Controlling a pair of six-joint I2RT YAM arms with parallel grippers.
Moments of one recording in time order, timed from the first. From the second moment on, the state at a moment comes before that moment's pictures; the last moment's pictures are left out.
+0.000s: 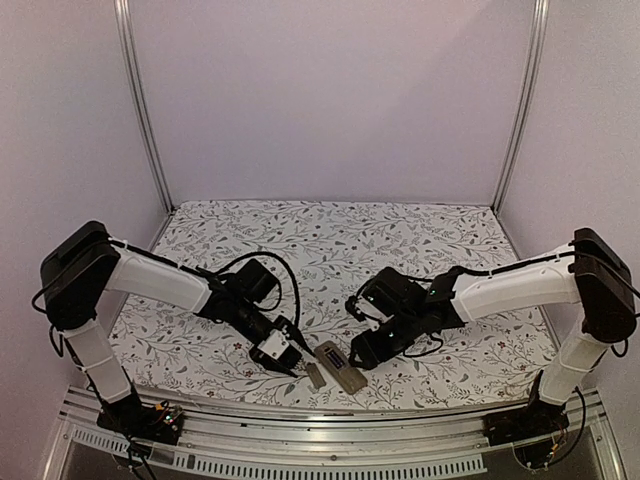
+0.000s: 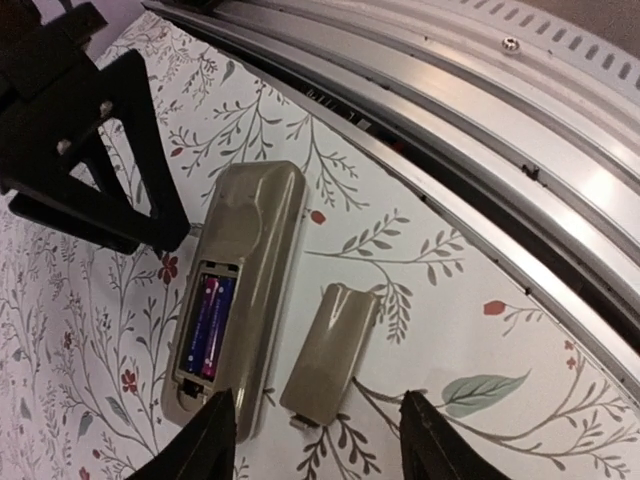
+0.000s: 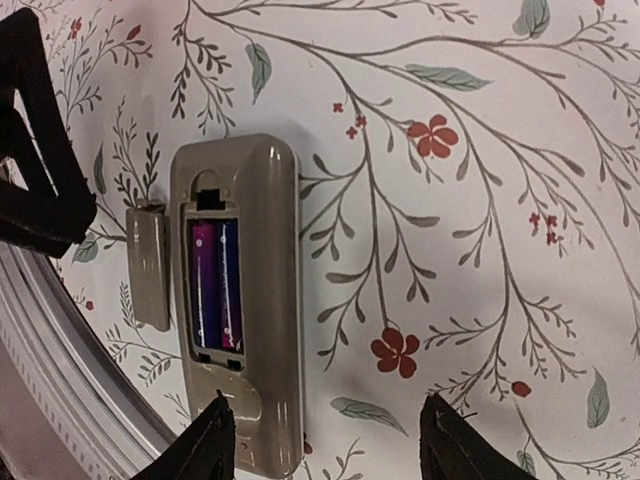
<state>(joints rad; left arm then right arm) -0.81 1.75 0.83 -0.16 0.79 1.43 1.03 1.71 0.99 -0.38 -0.16 0.46</state>
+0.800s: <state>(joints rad) -0.92 1.93 1.07 -0.40 0.63 1.37 1.13 1.50 0.79 -0.21 -0.03 0.53</state>
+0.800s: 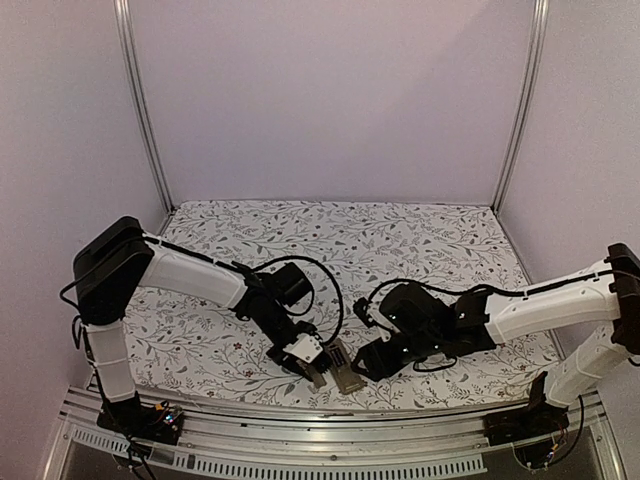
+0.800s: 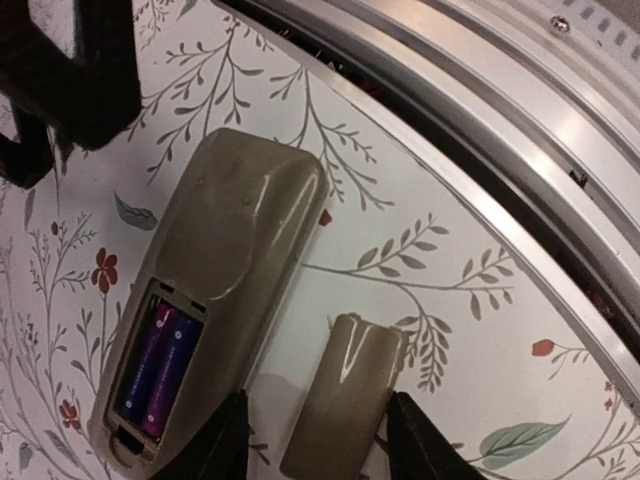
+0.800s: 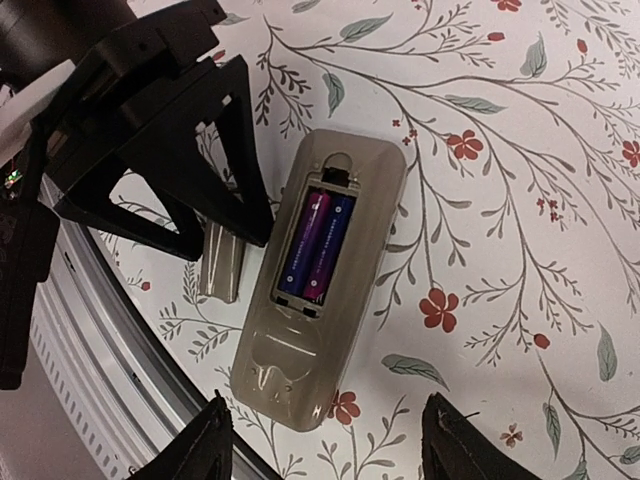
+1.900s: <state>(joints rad) -0.93 2.00 1.25 -0.68 0.50 1.41 1.13 1.47 0.74 -0.17 0.00 0.52</state>
